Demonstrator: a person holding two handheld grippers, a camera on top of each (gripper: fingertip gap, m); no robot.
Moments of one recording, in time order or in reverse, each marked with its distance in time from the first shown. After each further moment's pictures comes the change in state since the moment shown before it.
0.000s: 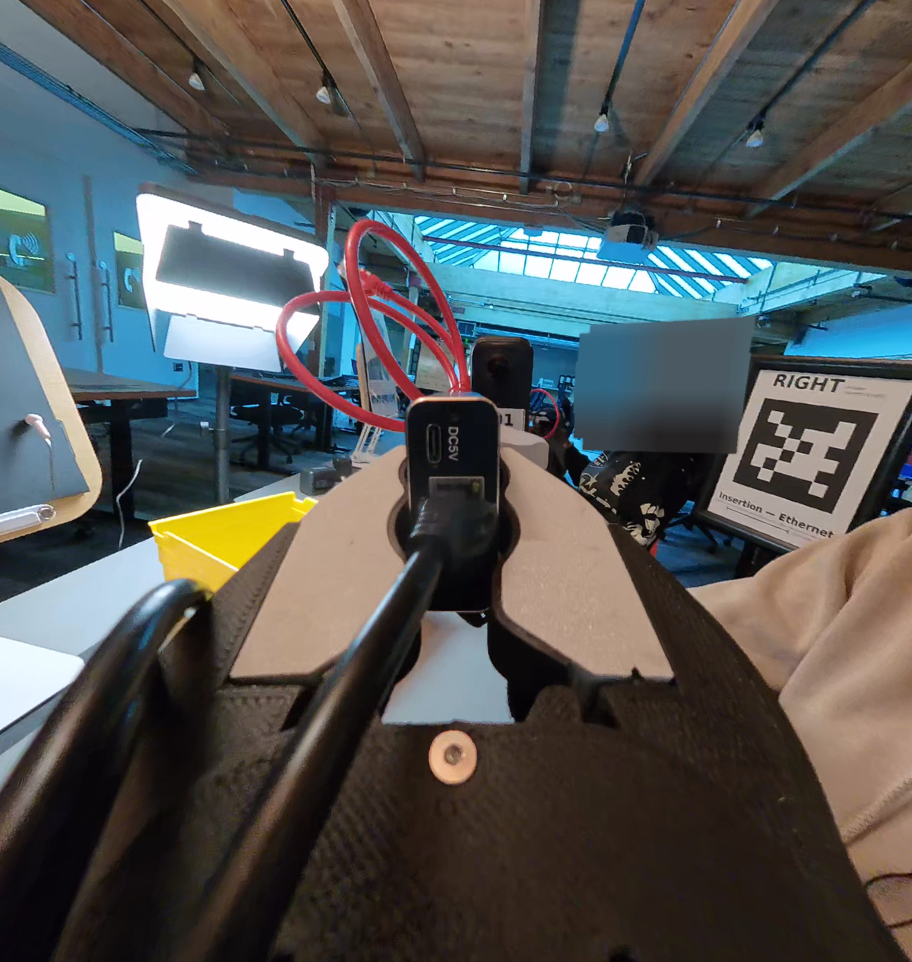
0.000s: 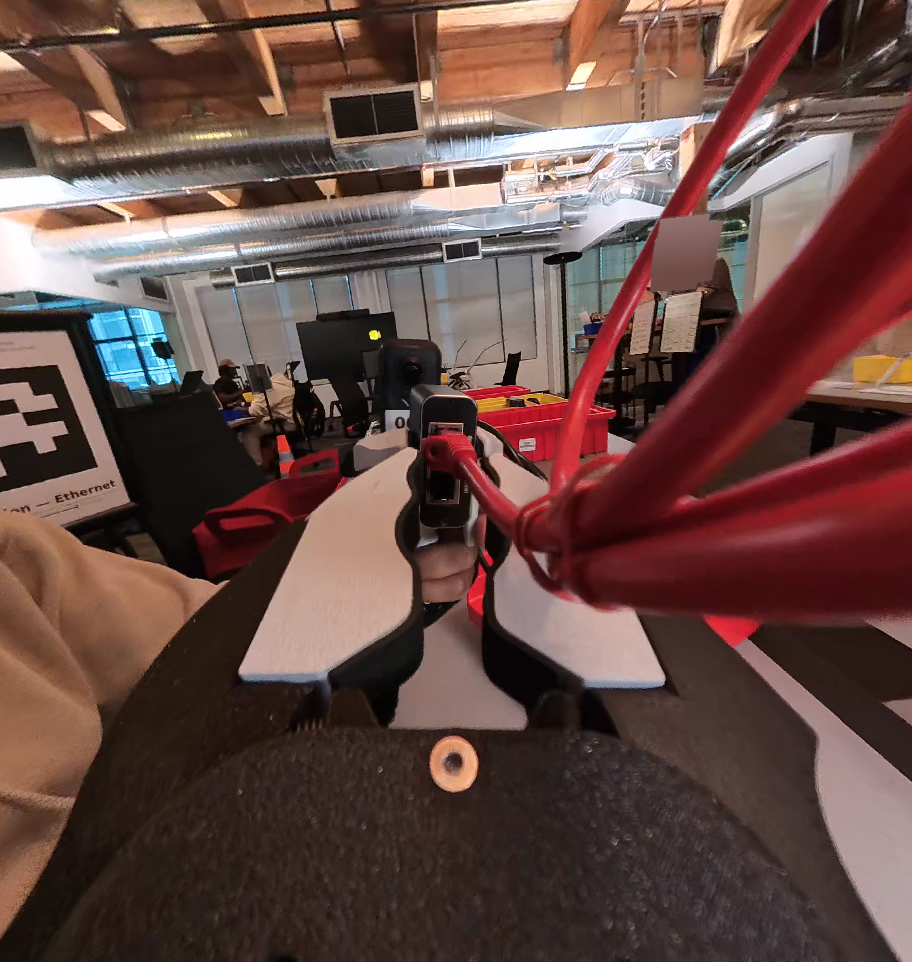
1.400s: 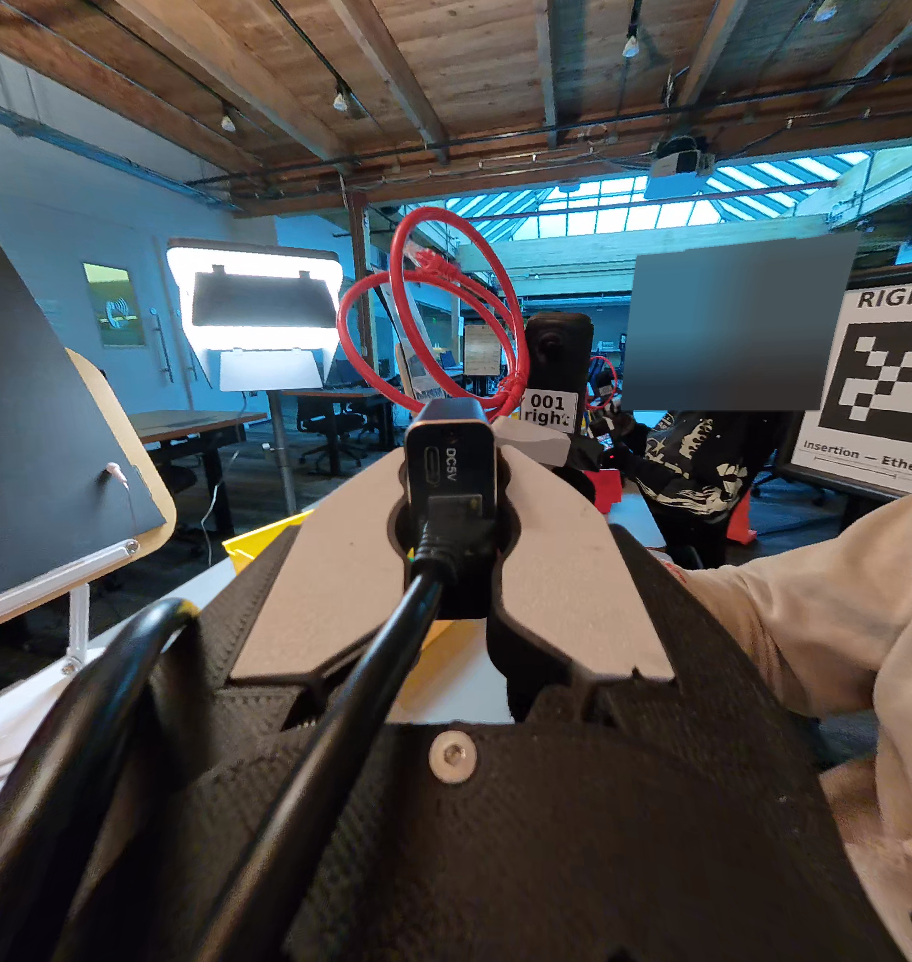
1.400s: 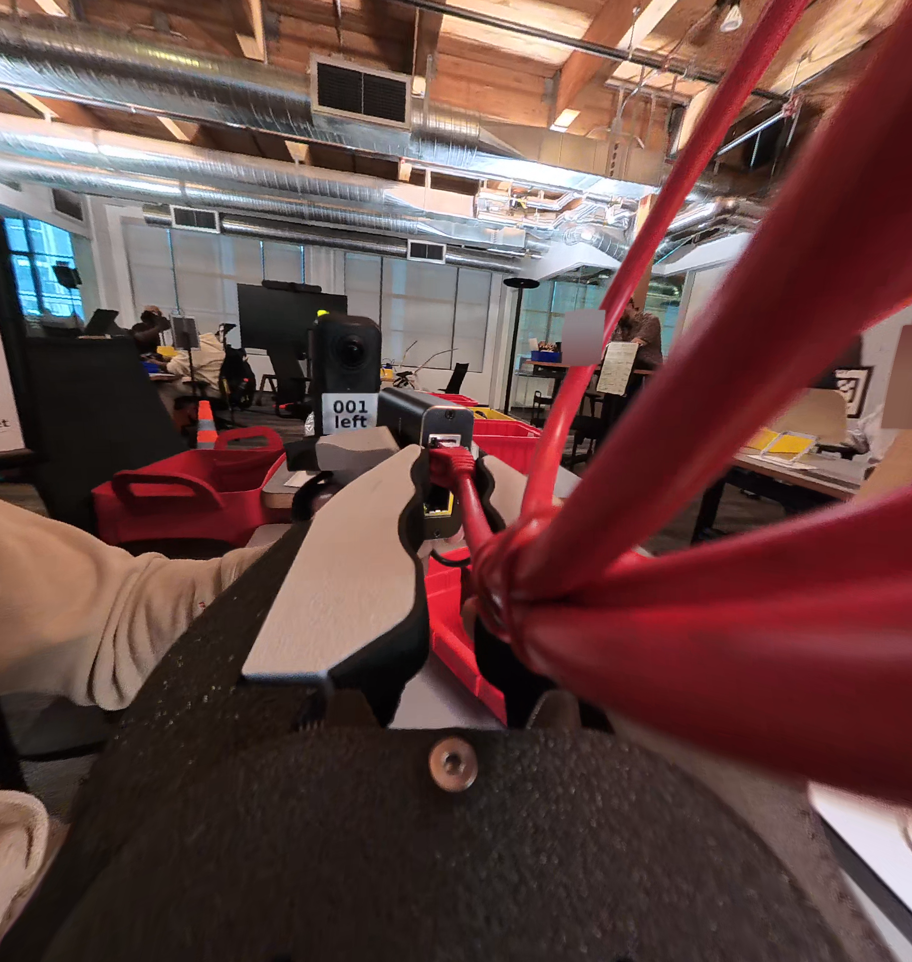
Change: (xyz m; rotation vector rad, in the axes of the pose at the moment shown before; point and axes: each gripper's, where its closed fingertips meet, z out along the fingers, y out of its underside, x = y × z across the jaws) left arm 0.018 0.001 0.004 -0.033 -0.074 0.207; right arm -0.015 -0.005 -0.005 0.007 0.068 -0.228
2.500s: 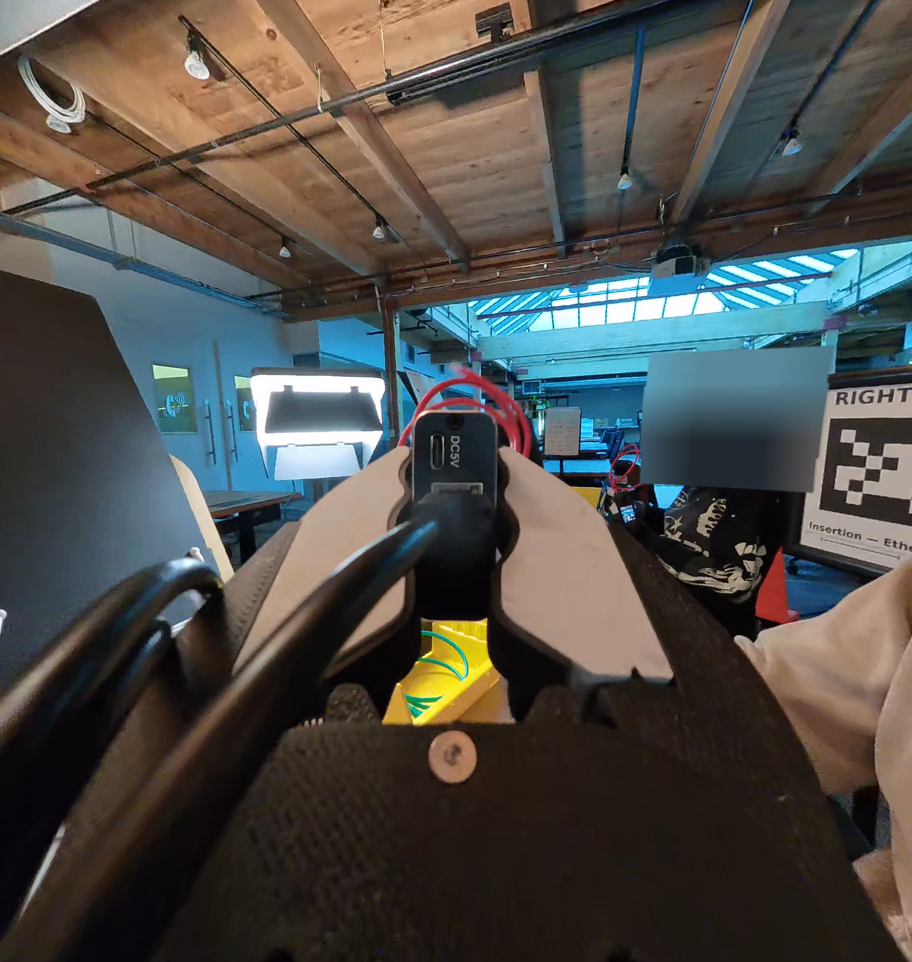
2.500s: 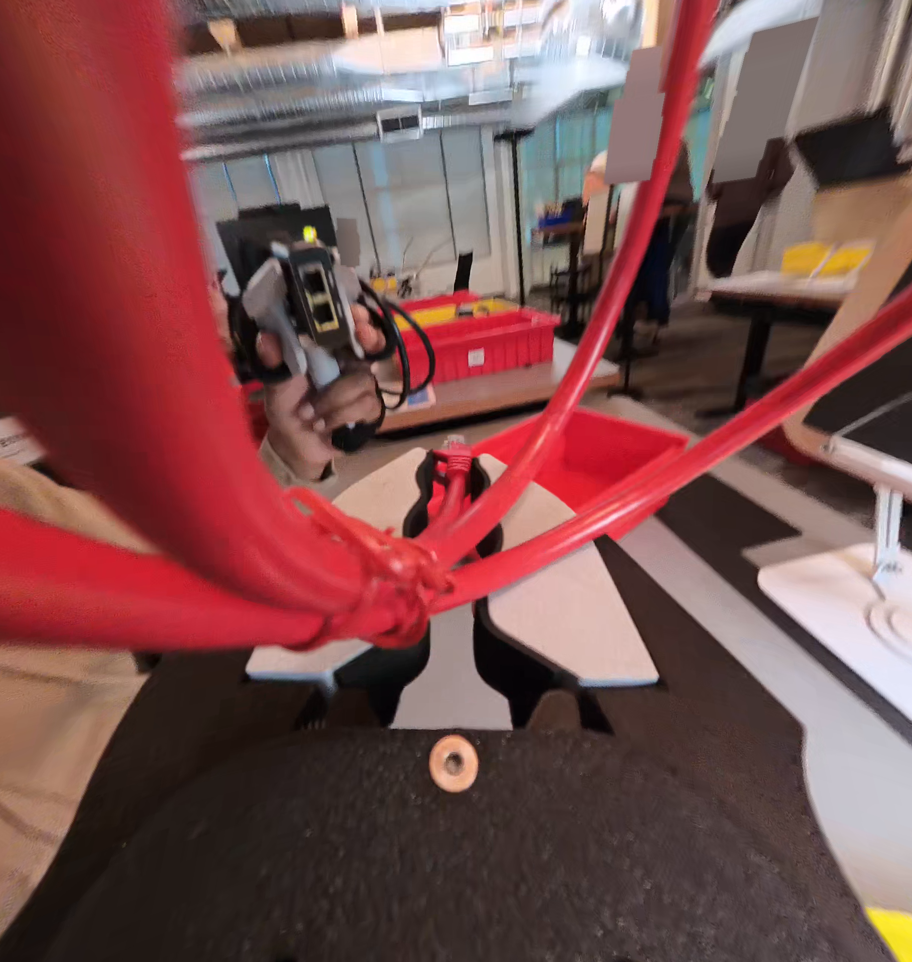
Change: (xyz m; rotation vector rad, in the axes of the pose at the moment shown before) left arm -0.012 -0.072 -0.046 0.182 -0.045 0.028; right arm 0.049 0.008 -0.051 -0.237 0.022 0.230
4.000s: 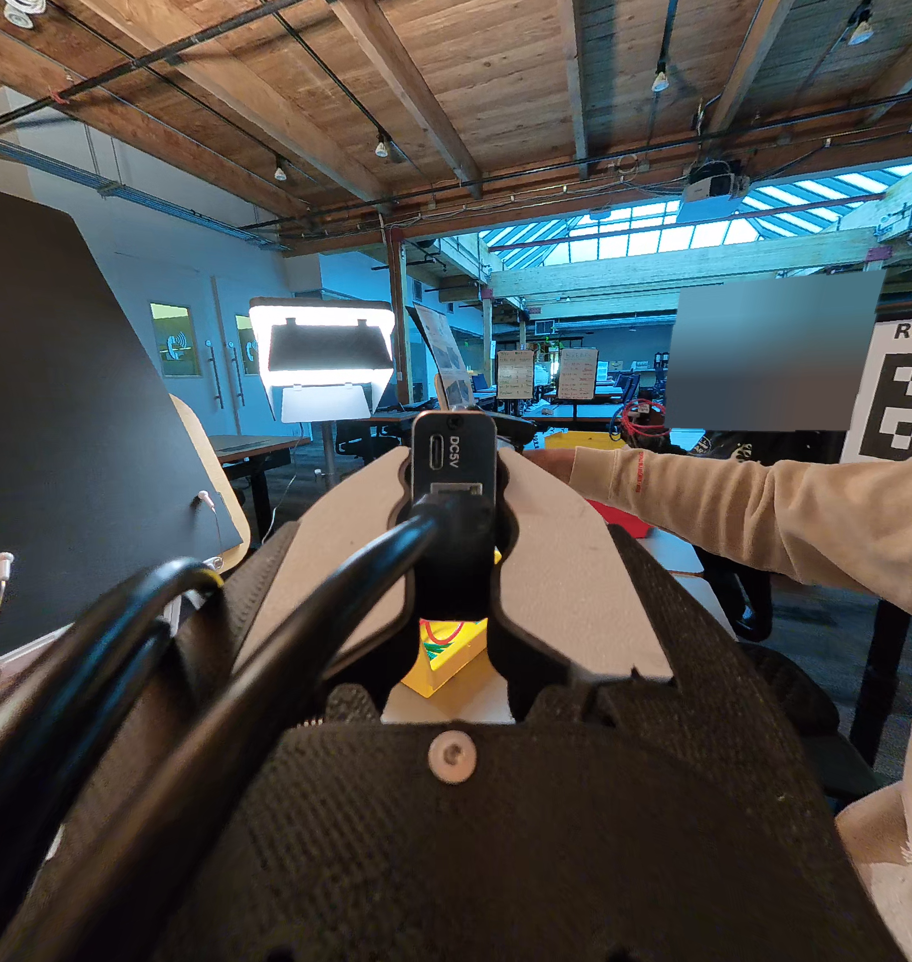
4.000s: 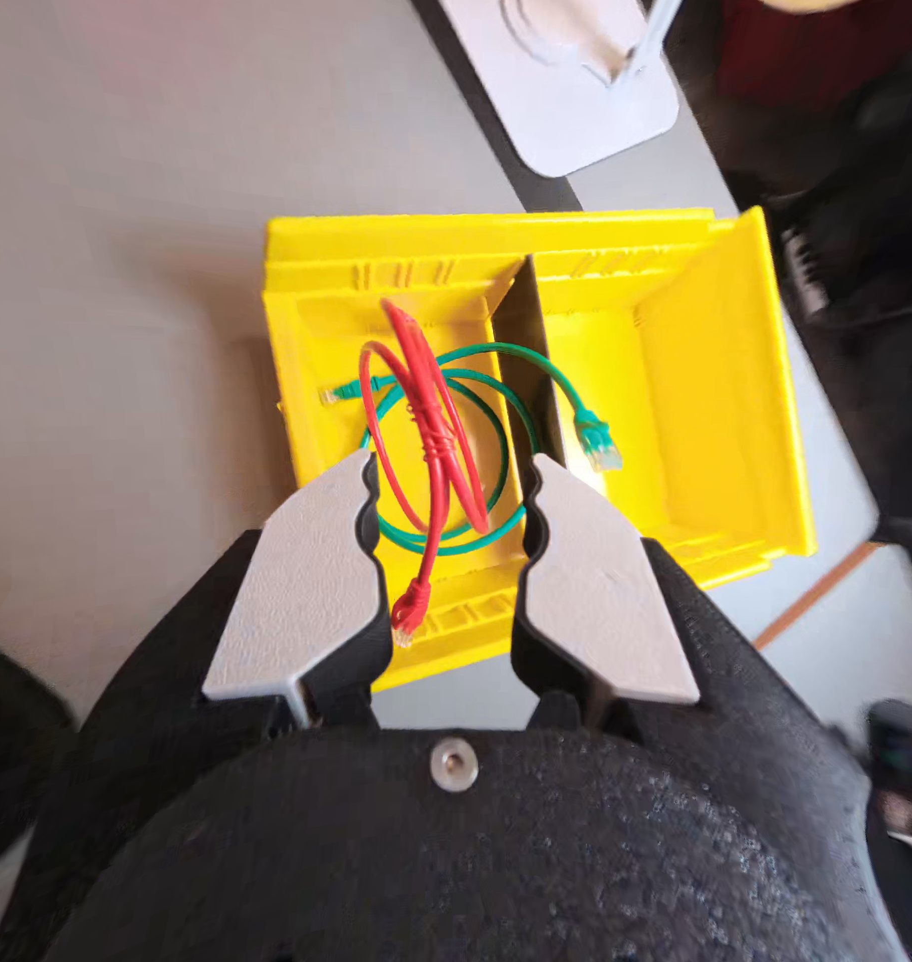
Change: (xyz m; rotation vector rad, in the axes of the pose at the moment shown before) left arm -0.013 0.038 0.011 -0.137 -0.016 0.010; right arm 0.162 0.114 -0.203 -1.019 0.520 -0.200
